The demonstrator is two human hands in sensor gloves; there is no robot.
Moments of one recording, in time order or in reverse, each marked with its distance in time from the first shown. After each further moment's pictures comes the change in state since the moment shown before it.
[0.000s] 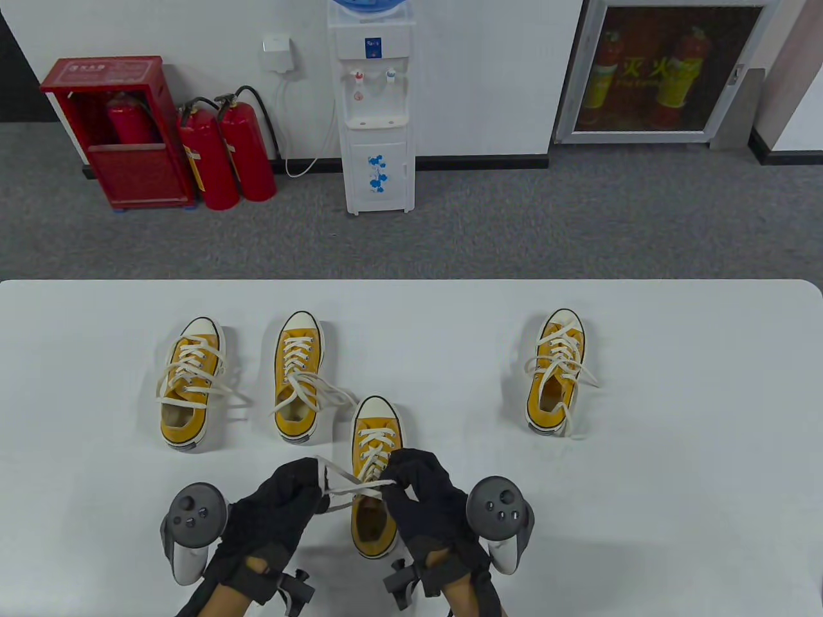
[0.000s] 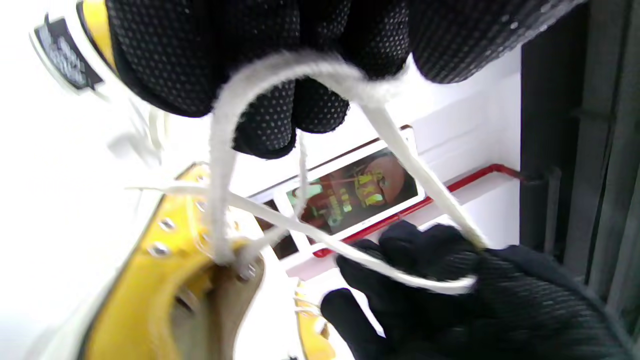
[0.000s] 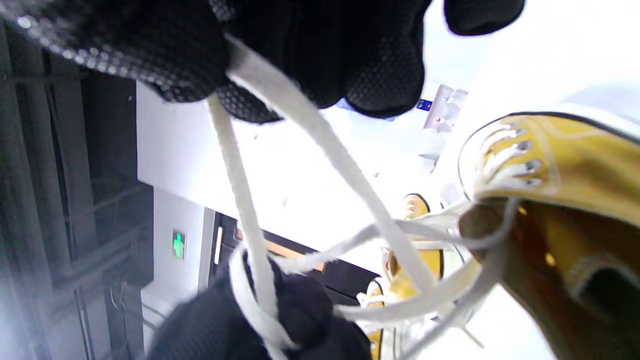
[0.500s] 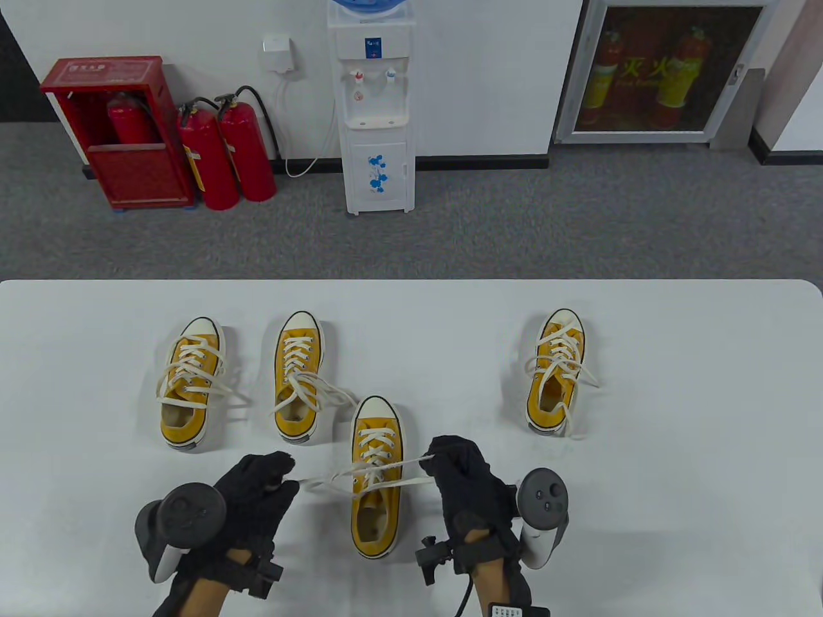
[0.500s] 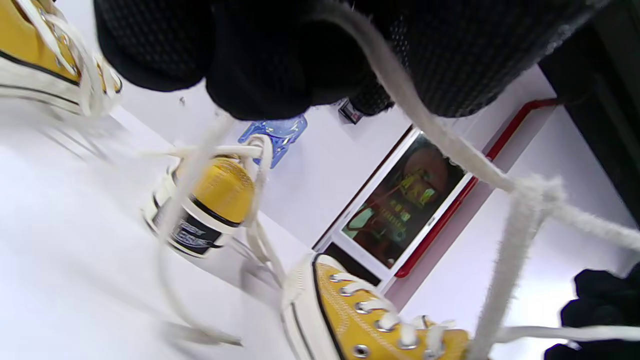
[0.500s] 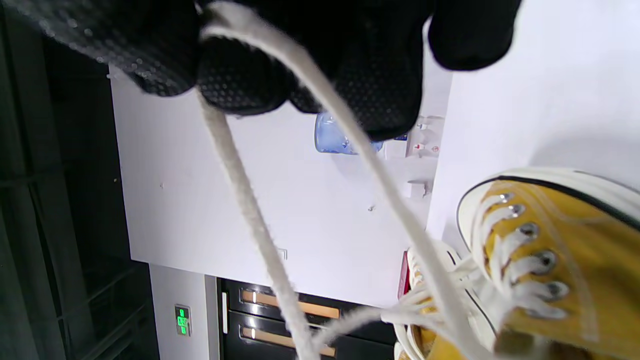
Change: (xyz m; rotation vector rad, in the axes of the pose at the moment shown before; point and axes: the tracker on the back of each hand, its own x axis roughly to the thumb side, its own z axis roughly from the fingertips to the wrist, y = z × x) left_hand -0.003 0.032 -0.001 0.092 0.019 -0.455; right_hand -0.021 -0.041 -0.006 -0.142 0.074 -0.168
